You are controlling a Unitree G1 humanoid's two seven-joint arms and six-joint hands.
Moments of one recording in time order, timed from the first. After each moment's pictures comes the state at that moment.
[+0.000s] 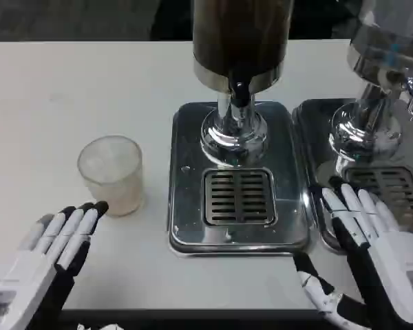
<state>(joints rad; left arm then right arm) 0.57 0.54 0.11 -0.16 0.75 -0.48 0.21 0.48 -0.32 0.17 -0.24 -0.87 -0.27 -0.37</state>
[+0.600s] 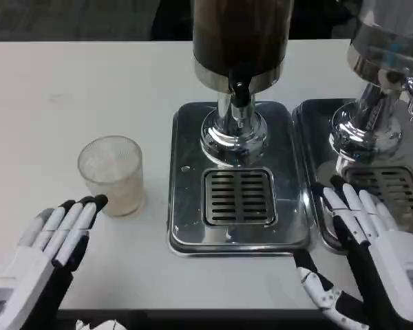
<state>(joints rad) 0.54 0.54 0.11 -0.11 0.72 -0.54 0.27 0.47 -0.29 0.19 -0.23 -0.84 -0.25 -0.36</state>
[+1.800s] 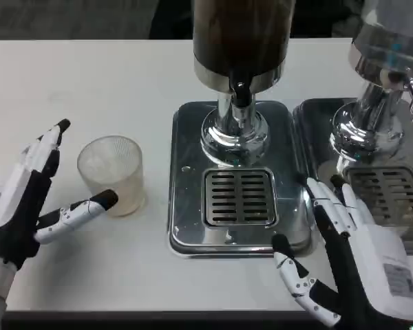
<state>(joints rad) -0.21 0.54 -0.03 0.84 0.52 -0.70 0.32 0.45 -0.17 0.26 -0.23 -0.86 -0.20 -0.39</state>
